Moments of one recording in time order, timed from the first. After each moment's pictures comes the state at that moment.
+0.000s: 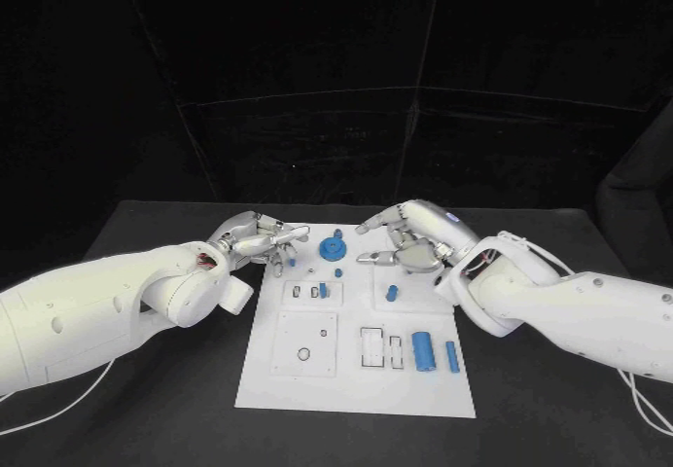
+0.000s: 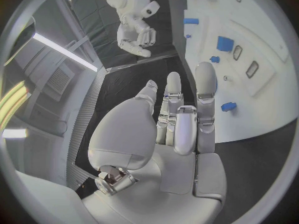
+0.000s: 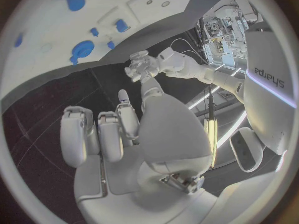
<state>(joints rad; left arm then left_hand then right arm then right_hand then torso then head) 1.23 -0.88 -0.08 1.49 -0.32 -0.22 0.12 1.23 0.02 0.02 0.15 0.05 1.11 0.09 0.20 0.13 1.35 0.02 0.48 0.37 1.47 -0.05 1.43 1.30 0.15 1.35 0.05 0.93 0.62 1.21 -0.83 -0.04 1.63 -1.27 -0.58 0.16 1.37 -0.06 -0.06 0.16 0.22 0.95 0.16 0.09 0.07 1.39 0.08 1.30 1.31 1.46 0.00 1.53 1.31 0.05 1.47 0.10 1.48 1.31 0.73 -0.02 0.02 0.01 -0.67</state>
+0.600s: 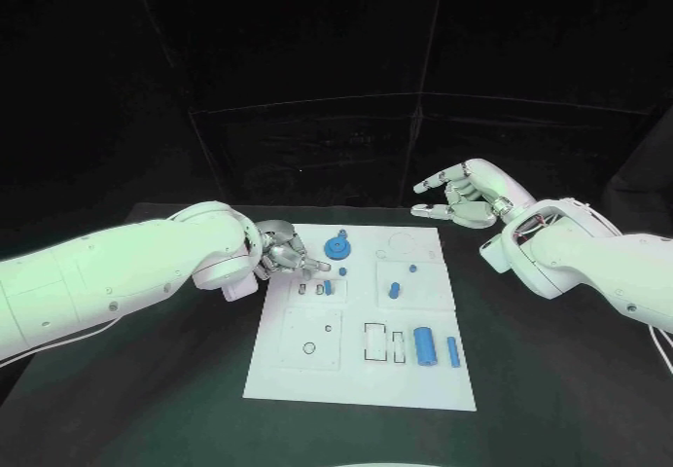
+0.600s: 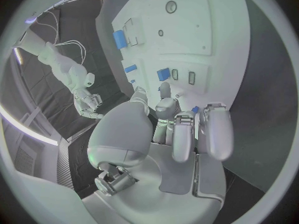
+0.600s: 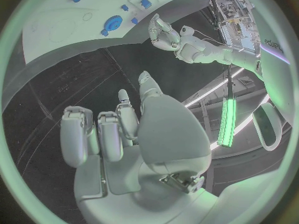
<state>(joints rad) 1.32 -0.74 -0.09 1.44 -0.89 0.06 -0.49 1.11 0.03 -0.15 0.26 0.05 1.01 0.05 0.54 0.39 1.29 -0.03 1.15 1.01 1.47 -0.08 1.57 1.31 0.08 1.46 0.02 1.40 1.25 1.28 -0.90 -0.04 1.52 -1.01 -0.52 0.18 1.37 -0.06 -0.06 0.15 0.22 0.95 0.16 0.09 0.07 1.39 0.08 1.30 1.31 1.46 0.00 1.53 1.31 0.05 1.47 0.10 1.48 1.31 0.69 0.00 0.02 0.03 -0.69</state>
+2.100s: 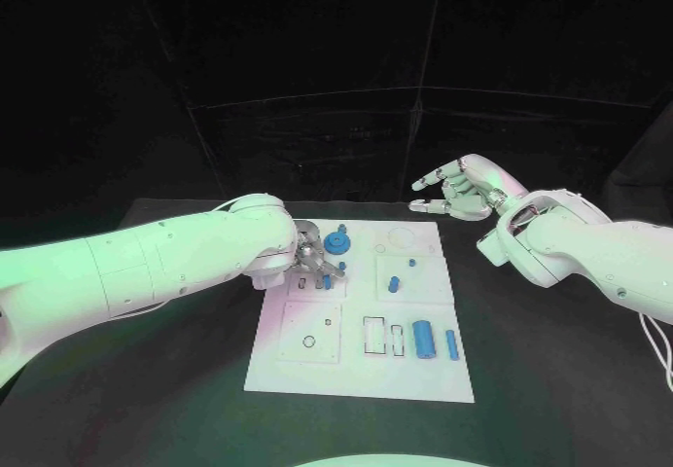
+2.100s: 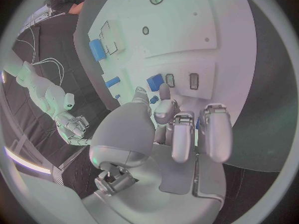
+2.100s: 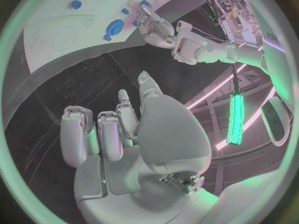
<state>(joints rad) 1.34 -0.54 -0.15 1.29 -0.98 0.12 -0.61 1.16 0.06 -0.23 0.27 0.05 0.95 0.04 0.64 0.51 1.31 -0.03 1.20 1.07 1.47 -0.08 1.57 1.31 0.06 1.47 0.02 1.42 1.31 1.28 -0.87 -0.04 1.48 -0.97 -0.46 0.13 1.38 -0.05 -0.06 0.15 0.24 0.95 0.16 0.09 0.07 1.38 0.07 1.29 1.31 1.46 0.00 1.51 1.31 0.05 1.47 0.10 1.48 1.31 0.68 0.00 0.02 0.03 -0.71</state>
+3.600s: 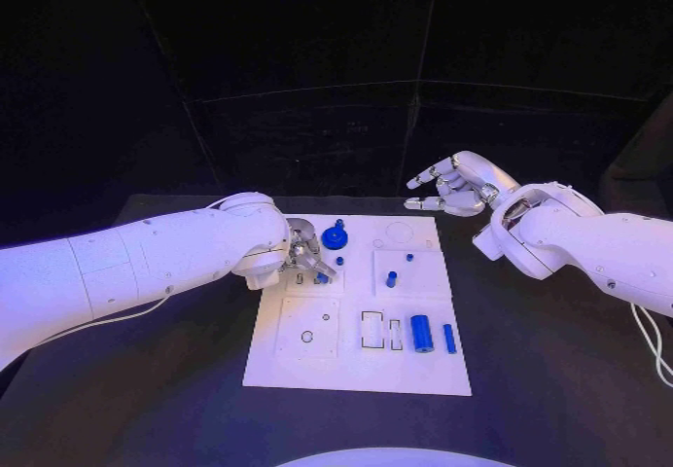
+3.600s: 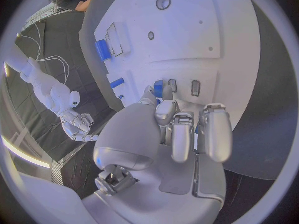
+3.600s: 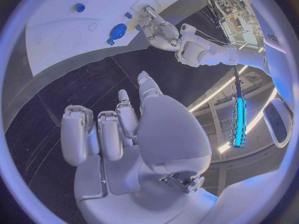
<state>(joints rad) 1.34 -0.58 -0.16 1.33 -0.93 0.11 -0.59 1.40 0.12 -0.04 0.19 0.05 0.90 0.03 0.65 0.56 1.31 -0.04 1.20 1.08 1.47 -0.10 1.57 1.31 0.06 1.47 0.01 1.41 1.28 1.28 -0.85 -0.04 1.46 -1.00 -0.43 0.10 1.39 -0.04 -0.06 0.14 0.25 0.96 0.15 0.09 0.07 1.38 0.07 1.28 1.31 1.46 0.00 1.51 1.31 0.05 1.46 0.09 1.47 1.31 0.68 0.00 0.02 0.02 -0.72</state>
